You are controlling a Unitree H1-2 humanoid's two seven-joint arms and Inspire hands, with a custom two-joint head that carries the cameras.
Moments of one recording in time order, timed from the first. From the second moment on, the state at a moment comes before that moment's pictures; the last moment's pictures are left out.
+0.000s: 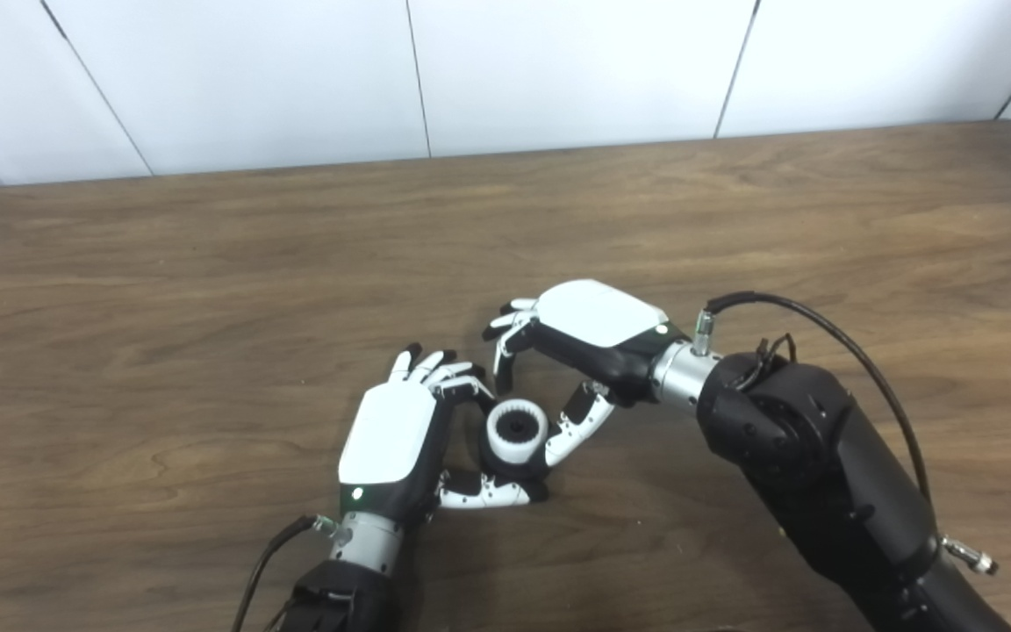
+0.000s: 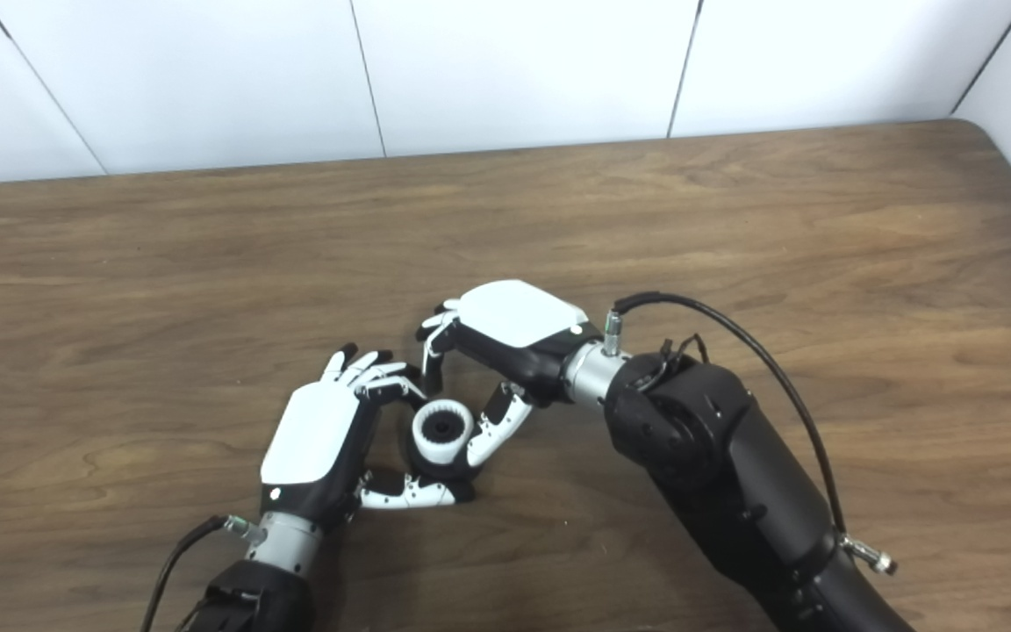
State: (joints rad) left arm 0.12 0.12 -0.46 -0.28 0.98 0.18 -0.01; right arm -0.30 -0.27 0.43 -0.46 -0.87 0.23 0.77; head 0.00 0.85
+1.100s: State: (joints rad) left arm 0.10 0.13 -0.45 -0.28 0.98 0.19 -0.06; right arm -0.31 -0.32 0.36 -0.46 -0.85 0.25 0.79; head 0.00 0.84
